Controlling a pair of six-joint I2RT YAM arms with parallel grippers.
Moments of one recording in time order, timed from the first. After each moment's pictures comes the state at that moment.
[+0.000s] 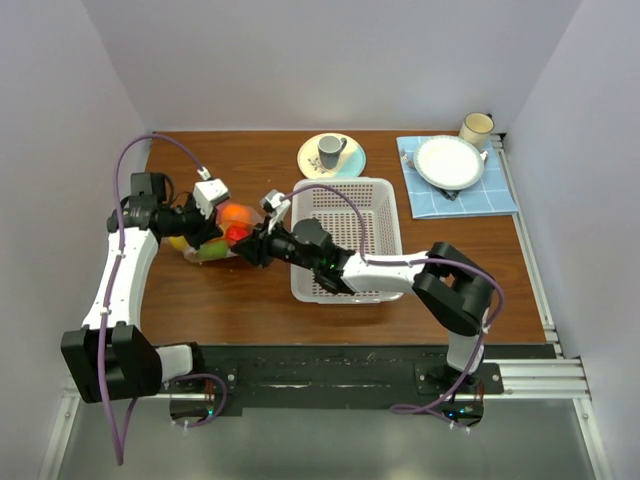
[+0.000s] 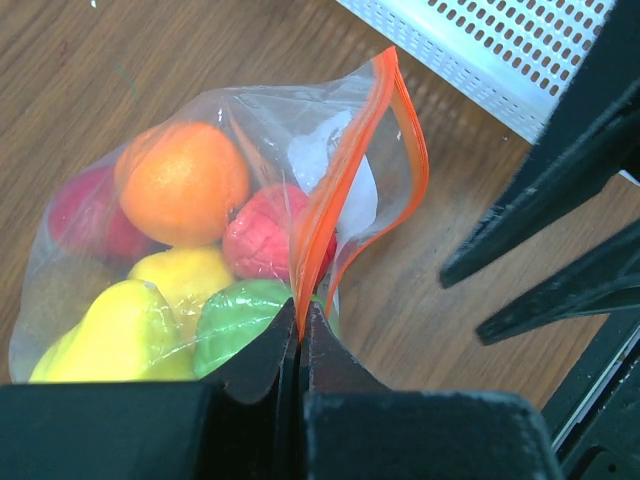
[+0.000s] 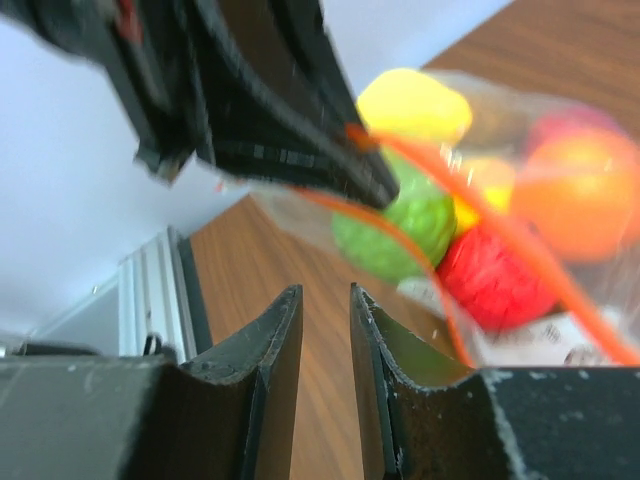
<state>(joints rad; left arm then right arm) 0.13 1.24 1.08 -0.83 0.72 0.79 1.03 1.87 1.13 0.71 -0.13 0.45</state>
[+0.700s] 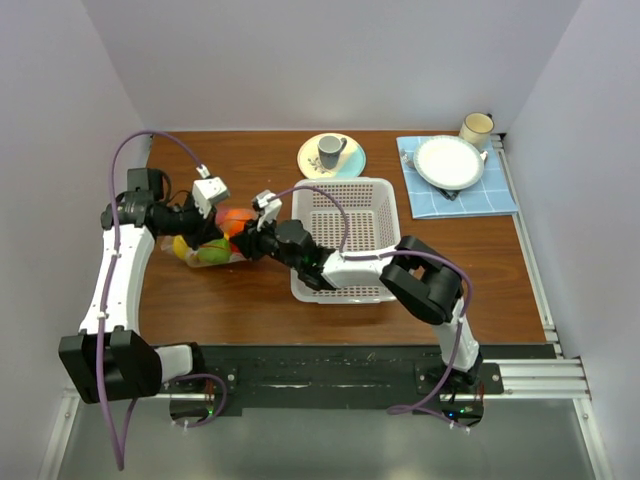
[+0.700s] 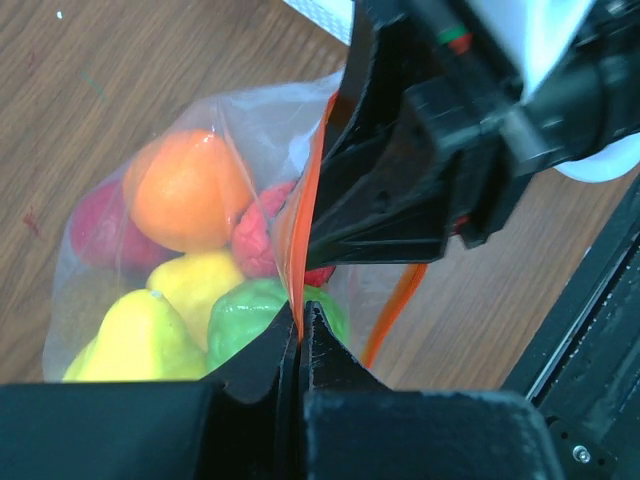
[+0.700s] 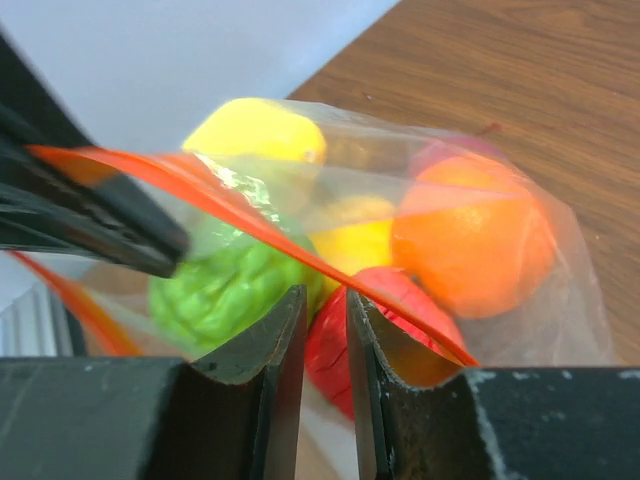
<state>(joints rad) 0.12 1.24 1.16 -0.98 0.76 0.82 1.03 2.07 1.27 0.71 0.05 0.40</state>
